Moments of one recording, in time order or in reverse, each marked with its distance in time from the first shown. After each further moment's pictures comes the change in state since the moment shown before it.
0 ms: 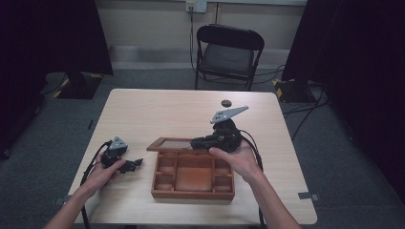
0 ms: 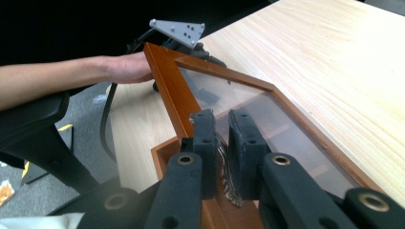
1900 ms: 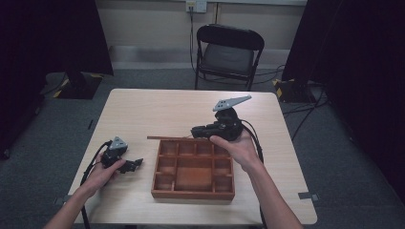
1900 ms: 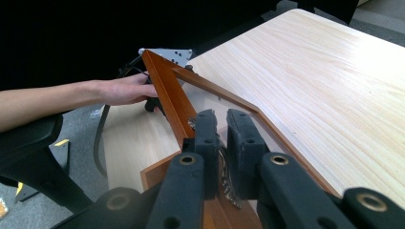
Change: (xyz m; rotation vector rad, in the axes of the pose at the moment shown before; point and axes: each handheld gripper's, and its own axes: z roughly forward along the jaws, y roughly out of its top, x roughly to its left) left arm 0.000 0.000 0.000 0.000 0.000 0.000; right arm -0.017 0.019 -0.005 -0.052 -0.010 0.013
